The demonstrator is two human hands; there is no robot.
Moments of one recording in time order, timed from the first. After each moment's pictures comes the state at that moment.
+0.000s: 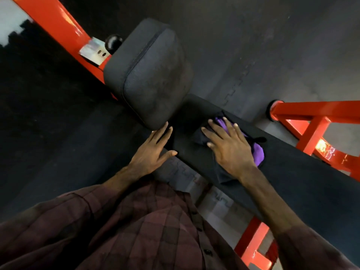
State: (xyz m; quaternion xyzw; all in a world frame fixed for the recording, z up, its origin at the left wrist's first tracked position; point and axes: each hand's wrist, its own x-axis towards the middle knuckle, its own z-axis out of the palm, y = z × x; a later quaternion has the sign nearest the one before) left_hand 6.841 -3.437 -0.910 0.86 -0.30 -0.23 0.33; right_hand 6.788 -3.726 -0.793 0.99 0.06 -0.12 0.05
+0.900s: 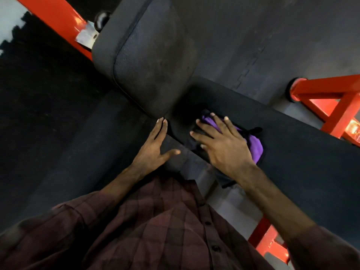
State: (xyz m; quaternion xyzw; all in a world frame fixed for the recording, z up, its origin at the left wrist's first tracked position) left_hand 6.812 -3.423 -0.905 0.85 -0.18 -0.29 0.39; right_hand 6.769 -3.687 -0.808 0.99 0.12 -0.10 0.00
